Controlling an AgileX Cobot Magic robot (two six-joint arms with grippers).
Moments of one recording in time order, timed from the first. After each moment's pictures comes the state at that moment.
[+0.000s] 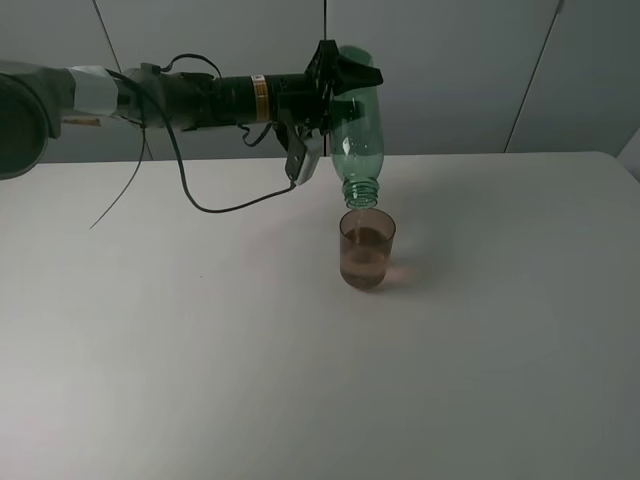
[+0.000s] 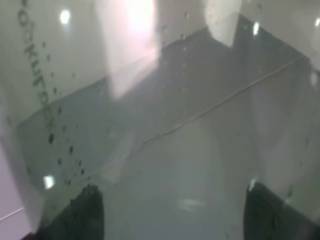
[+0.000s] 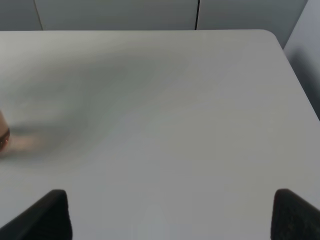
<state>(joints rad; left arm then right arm) -0.41 2.51 -1.96 1.27 -0.96 1.00 -0.03 0.00 -0.50 -0.04 1.10 -0.01</state>
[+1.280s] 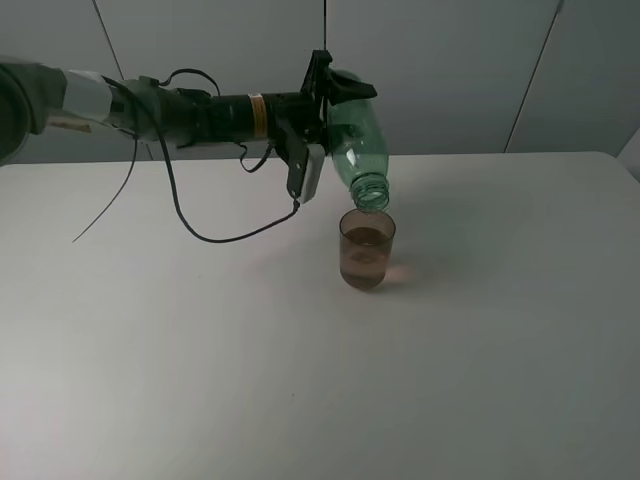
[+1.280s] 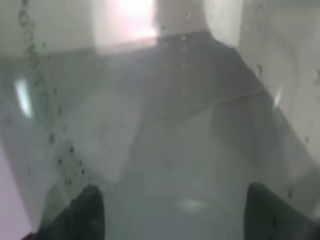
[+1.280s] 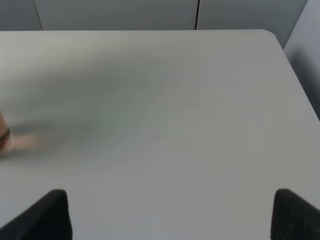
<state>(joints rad) -0.41 2.43 -1.76 1.15 -0.92 0.81 -0.03 0.00 -0.50 -0.04 1.10 -0.01</state>
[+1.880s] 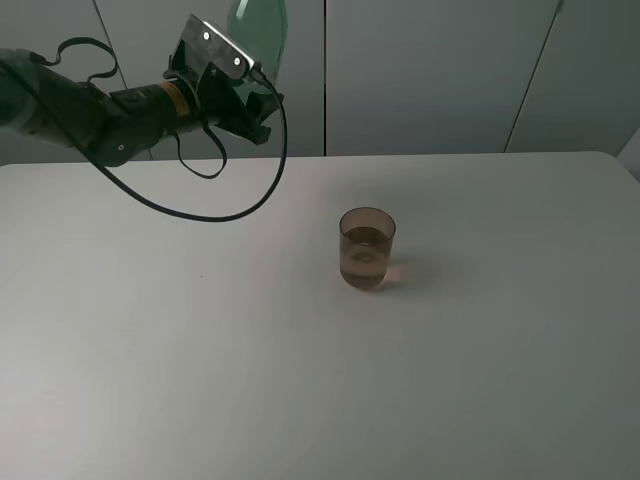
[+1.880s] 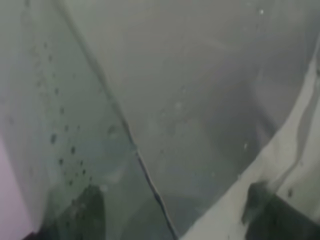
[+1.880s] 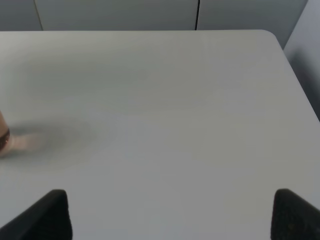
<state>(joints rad) -0.36 2.05 -1.18 0.39 -0.67 -0.03 -0.03 0.00 -0.50 -0.04 1.10 -0.01</state>
